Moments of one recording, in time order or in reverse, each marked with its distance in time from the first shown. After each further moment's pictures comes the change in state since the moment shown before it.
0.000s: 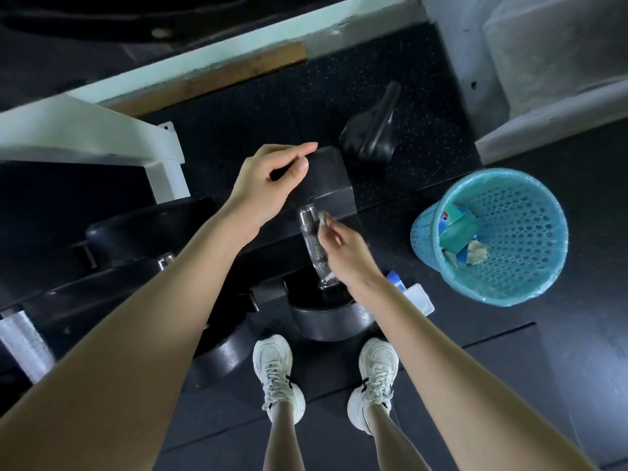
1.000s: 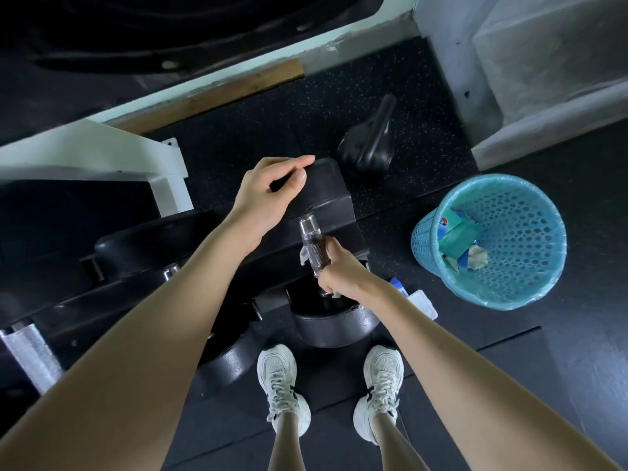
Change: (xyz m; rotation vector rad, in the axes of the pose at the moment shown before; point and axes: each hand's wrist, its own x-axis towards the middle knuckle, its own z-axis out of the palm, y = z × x) left_hand -0.001 0.003 0.001 0.014 0.022 -0.005; right_hand 0.008 0.002 -0.002 -0.255 -0.321 0.161
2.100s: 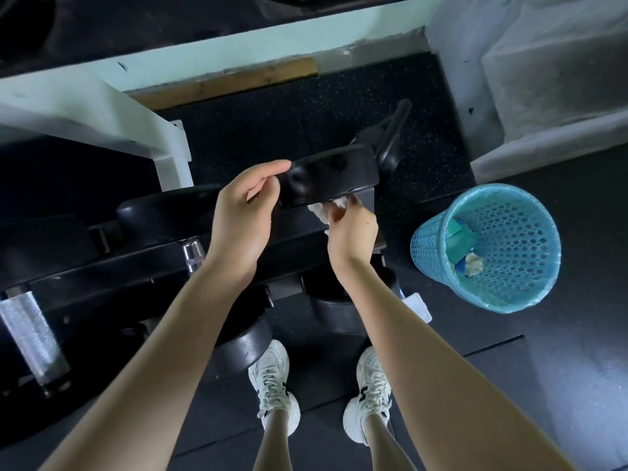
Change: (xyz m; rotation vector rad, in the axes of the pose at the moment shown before) left_hand -0.075 -0.013 -0.039 -0.296 0.266 -0.020; right_hand 0.022 -0.037 0.045 -0.151 0.799 -0.193
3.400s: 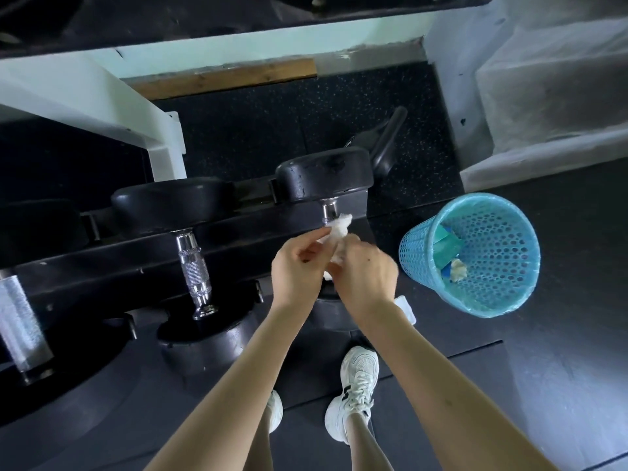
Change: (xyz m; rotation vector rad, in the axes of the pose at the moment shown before) left_hand -0.041 -0.065 0.064 -0.079 0.024 -0.234; right_hand -0.049 0.014 -0.044 -0.758 -0.161 -0.194
